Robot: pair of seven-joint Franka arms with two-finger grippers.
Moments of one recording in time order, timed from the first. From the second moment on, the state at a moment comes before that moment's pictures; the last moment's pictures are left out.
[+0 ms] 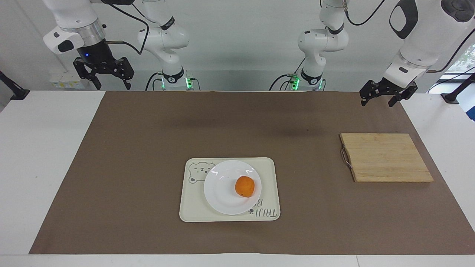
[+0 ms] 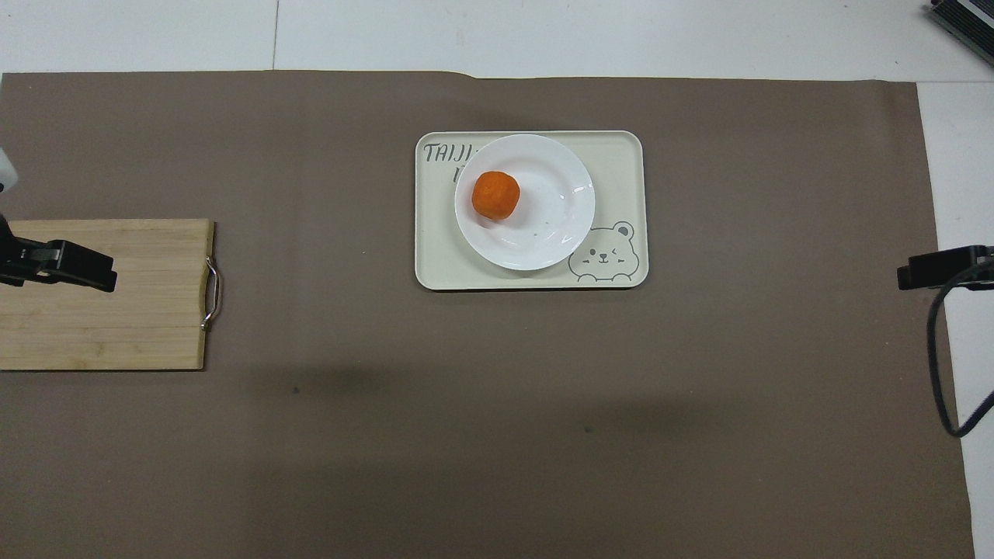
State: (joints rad) left arm -0.02 -0.01 -0.01 -1.62 0.03 1.54 0.09; right arm 0.12 -0.10 -0.16 -1.60 -0.02 1.54 -0.03
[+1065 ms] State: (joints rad) left arm -0.02 -0.01 -0.01 -1.62 0.03 1.54 0.09; right arm 0.12 -0.10 -0.16 -1.60 -0.02 1.53 -0.03
